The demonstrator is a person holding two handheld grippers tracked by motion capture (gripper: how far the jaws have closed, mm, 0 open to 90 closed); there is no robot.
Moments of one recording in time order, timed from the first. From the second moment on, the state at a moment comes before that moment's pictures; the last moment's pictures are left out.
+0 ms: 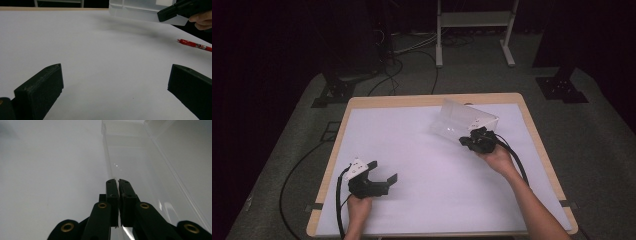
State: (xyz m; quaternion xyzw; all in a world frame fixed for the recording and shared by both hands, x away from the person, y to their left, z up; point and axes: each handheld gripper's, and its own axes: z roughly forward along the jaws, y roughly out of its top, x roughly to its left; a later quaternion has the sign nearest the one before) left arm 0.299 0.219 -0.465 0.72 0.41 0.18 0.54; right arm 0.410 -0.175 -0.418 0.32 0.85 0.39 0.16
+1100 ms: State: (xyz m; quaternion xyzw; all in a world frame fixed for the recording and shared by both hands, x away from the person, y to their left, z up) left arm 0.299 0.220 -0.465 0.72 0.41 0.18 0.54; right arm 0.339 -0.164 -0.426 0.24 0.87 0.43 0.09
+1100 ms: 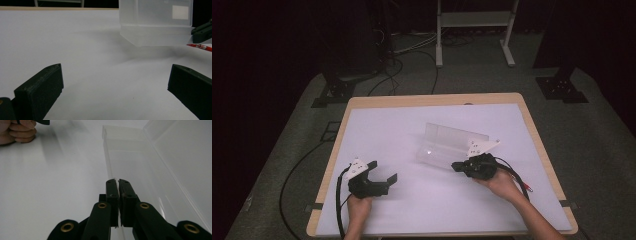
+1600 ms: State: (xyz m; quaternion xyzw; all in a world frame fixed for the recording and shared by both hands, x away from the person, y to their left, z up) left arm 0.299 0.219 -0.465 0.72 0.41 0.18 0.54; right arm 0.329 -0.166 -0.445 0.24 0.87 0.43 0.06
